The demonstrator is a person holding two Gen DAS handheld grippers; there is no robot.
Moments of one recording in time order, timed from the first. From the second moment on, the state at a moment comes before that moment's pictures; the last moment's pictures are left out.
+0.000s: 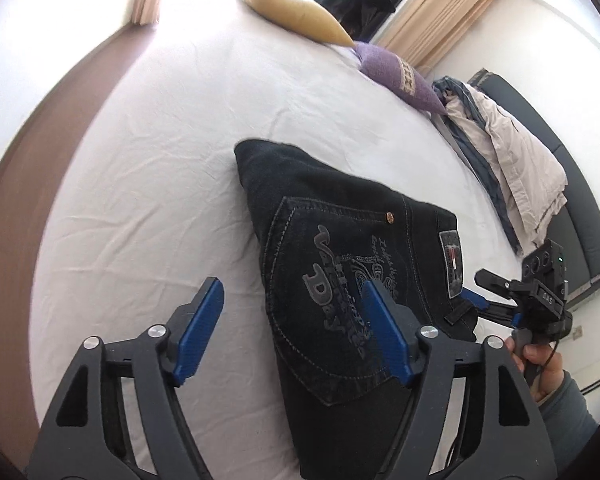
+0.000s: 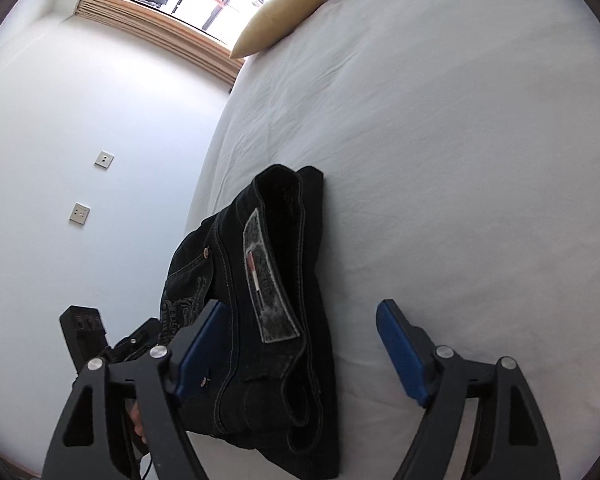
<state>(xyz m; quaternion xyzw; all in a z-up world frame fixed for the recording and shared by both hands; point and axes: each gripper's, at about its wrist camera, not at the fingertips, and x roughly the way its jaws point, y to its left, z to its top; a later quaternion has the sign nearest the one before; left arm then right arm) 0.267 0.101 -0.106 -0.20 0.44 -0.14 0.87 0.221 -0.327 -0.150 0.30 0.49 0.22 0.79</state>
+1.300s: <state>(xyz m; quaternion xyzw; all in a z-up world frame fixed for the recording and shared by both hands) 0.025 0.033 0.057 -0.04 0.35 0.08 0.93 -0.012 -0.280 0.074 0.06 0.31 -0.04 0.95</state>
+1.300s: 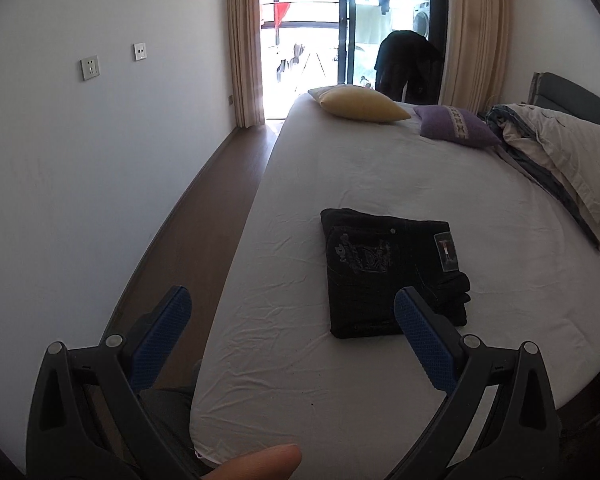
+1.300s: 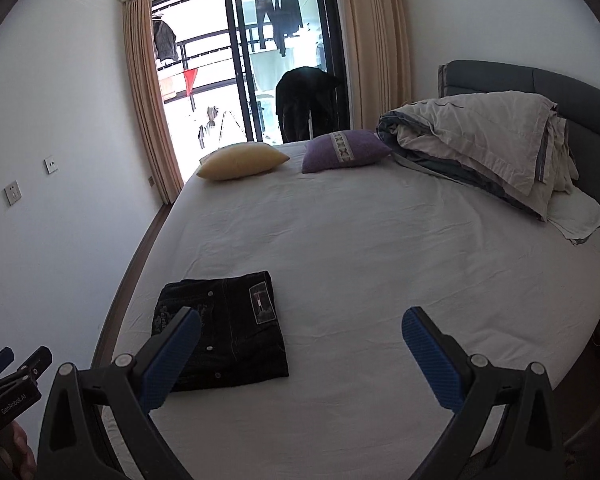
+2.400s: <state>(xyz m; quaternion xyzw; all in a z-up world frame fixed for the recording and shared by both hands) 0.068 0.019 0.014 -0.03 0.42 0.05 0.91 -0.008 -0.233 0.032 0.01 0.39 0.00 0.92</state>
